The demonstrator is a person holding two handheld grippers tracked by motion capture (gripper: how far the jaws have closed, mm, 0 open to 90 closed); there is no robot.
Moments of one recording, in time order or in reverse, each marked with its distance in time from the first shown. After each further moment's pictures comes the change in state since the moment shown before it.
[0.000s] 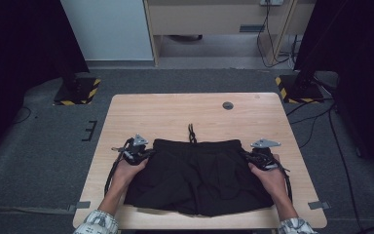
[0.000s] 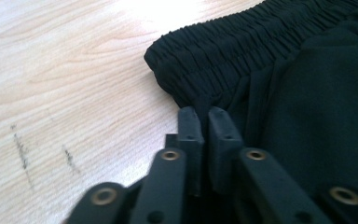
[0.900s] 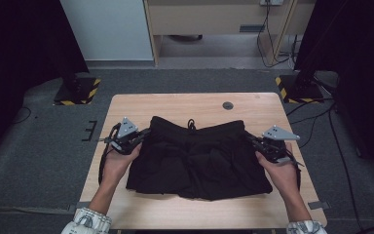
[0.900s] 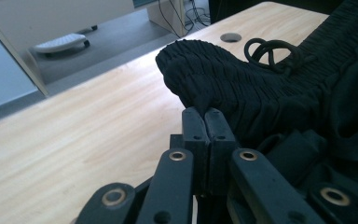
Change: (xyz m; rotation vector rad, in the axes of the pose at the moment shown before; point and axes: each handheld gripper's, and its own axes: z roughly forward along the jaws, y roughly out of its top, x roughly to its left) left arm -0.015 0.062 -0.088 -0.299 0.068 0.079; right arm 0.021 0.061 -0.075 -0.239 -0.016 -0.098
